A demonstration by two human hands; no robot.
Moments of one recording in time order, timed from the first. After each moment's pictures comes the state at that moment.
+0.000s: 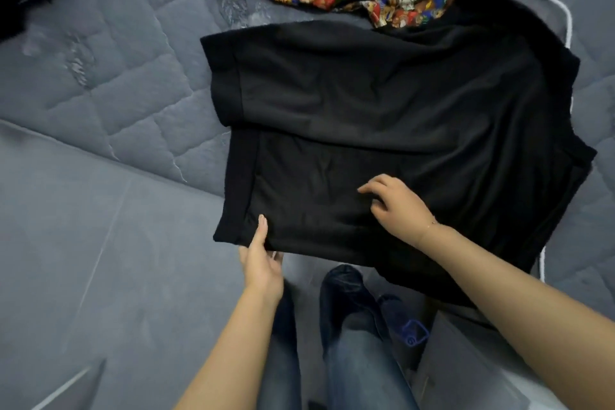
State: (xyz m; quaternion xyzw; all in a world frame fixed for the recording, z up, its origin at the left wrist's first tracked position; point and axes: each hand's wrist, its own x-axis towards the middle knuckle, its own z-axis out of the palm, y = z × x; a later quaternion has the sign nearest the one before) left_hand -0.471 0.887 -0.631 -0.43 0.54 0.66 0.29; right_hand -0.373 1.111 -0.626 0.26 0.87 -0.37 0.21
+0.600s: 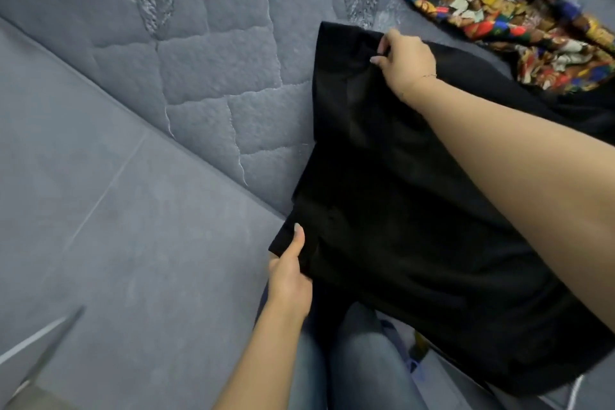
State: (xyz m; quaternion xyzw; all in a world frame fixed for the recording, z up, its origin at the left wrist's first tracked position) left_hand -0.556 0.858 -0.644 -0.54 0.43 0.64 0.34; right_hand -0.742 1.152 -0.681 0.27 0.93 -0.20 0.14
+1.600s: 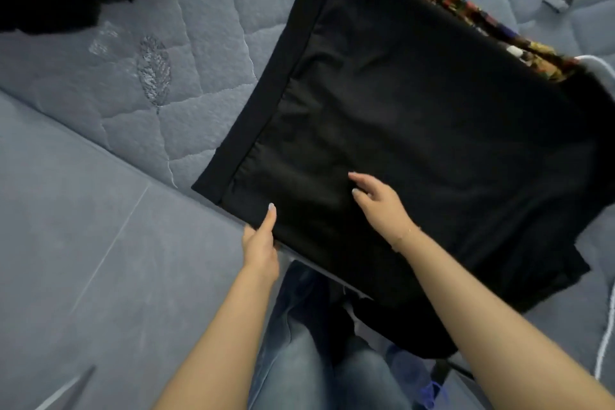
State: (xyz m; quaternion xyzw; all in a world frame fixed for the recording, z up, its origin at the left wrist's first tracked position) left_hand -0.658 0.854 -0.671 -0.42 0.55 0.64 0.34; right_hand -0.596 1.058 -0.653 0.36 0.74 -0.55 0.15
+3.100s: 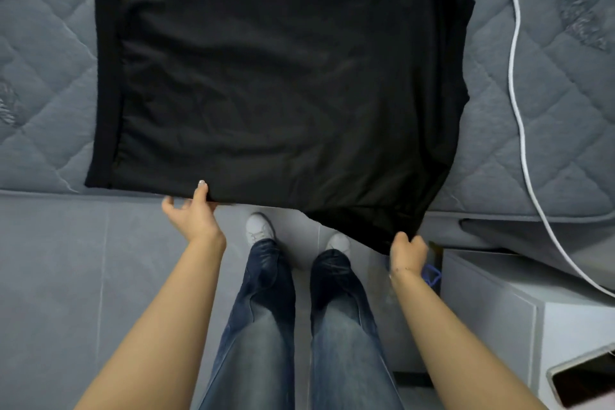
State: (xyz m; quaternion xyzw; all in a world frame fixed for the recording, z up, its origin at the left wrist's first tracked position) left_hand -0.565 0.873 -0.667 -0.28 0.72 0.61 0.20; right_hand -0.277 0.974 -0.679 0.85 0.26 -0.45 -0.10
